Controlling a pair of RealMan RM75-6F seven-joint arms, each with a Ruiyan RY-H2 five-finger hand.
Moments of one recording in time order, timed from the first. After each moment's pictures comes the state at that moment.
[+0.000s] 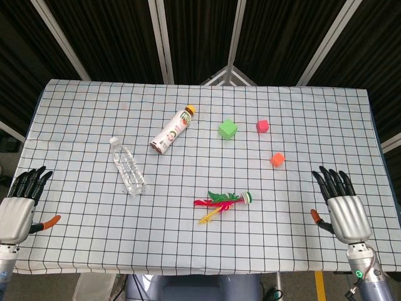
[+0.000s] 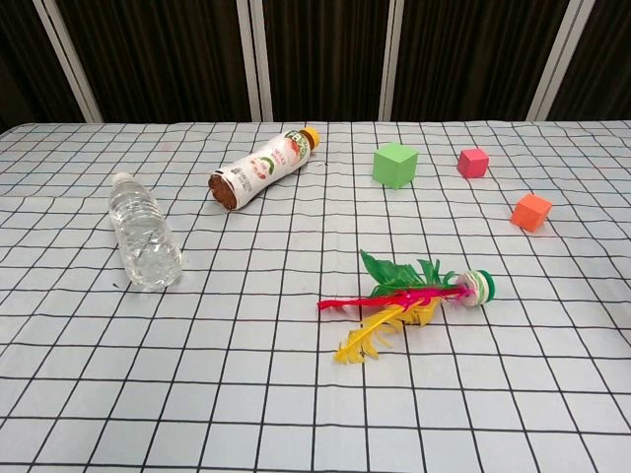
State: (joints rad) left arm -0.12 -1.17 -0.03 -1.61 1.56 1.51 0.06; right arm 0.29 -1.09 -0.04 -1.87 -1.46 1.50 -0.24
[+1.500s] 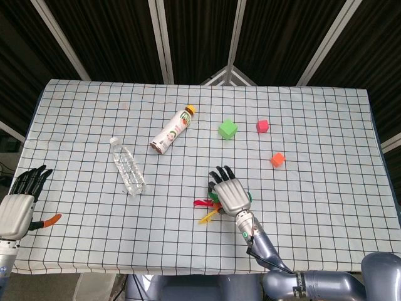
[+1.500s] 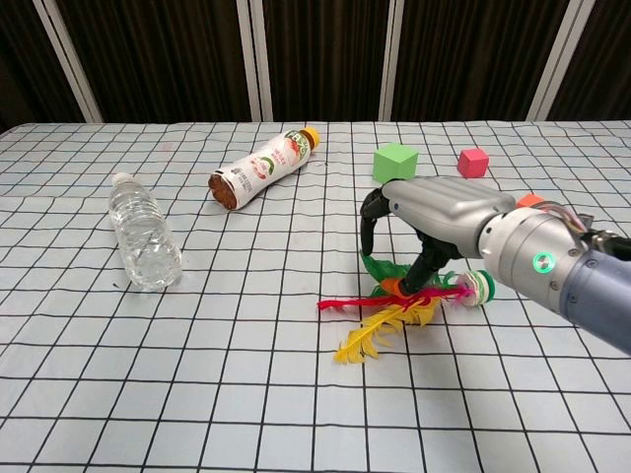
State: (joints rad) left arm -0.14 -1.15 -0.04 -1.63 1.51 1.44 0.01; right arm 0.70 -1.72 0.22 -1.66 -0.94 1.08 -0.73
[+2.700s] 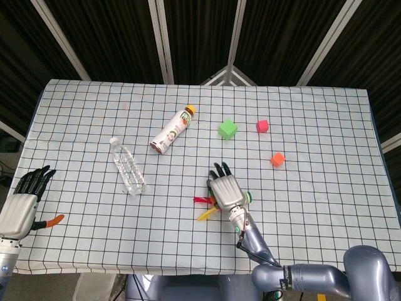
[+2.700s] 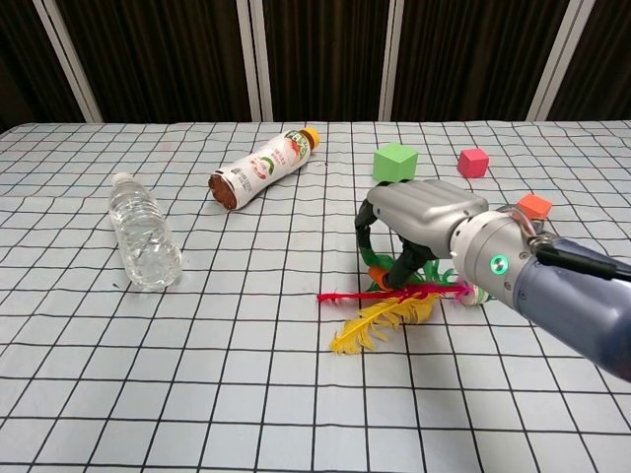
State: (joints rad) left arm -0.15 -1.14 -0.04 -1.65 1.50 1.42 0.00; right arm 0.77 -1.79 0.21 -1.57 -0.87 1.12 -0.78
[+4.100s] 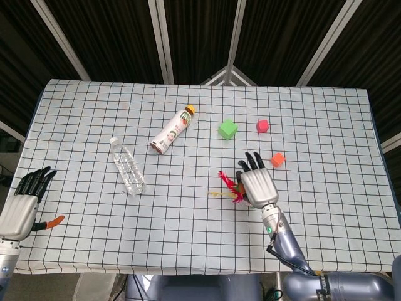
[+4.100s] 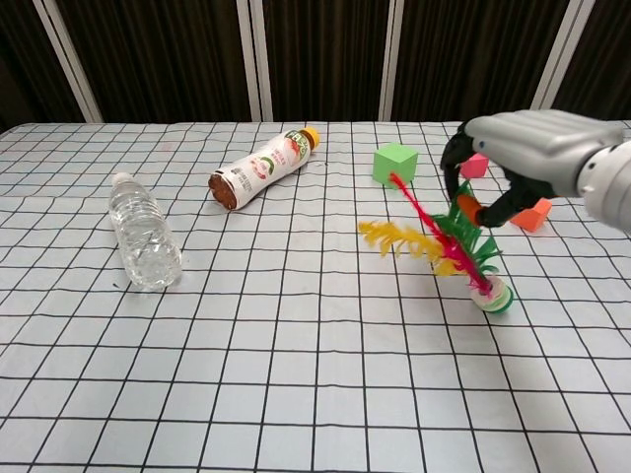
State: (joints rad) left arm -0.15 -1.14 -0.03 -1.65 1.51 1.42 0.01; right arm 0.67 -1.47 0.17 -1.85 -0.95 1.26 -0.76
